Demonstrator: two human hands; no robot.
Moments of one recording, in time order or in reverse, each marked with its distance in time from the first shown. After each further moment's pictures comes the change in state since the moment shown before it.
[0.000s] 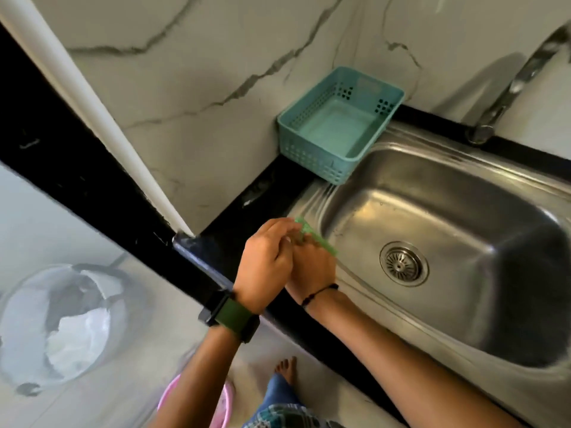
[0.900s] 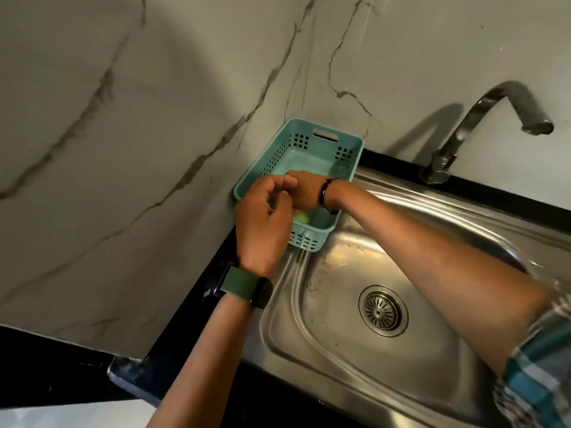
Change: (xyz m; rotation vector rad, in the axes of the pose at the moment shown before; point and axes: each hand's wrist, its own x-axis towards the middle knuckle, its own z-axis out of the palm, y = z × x) left_hand 0.173 0.029 0.017 -0.551 0.135 0.009; right_hand 0.228 0.104 -0.060 0.422 -0.473 0.051
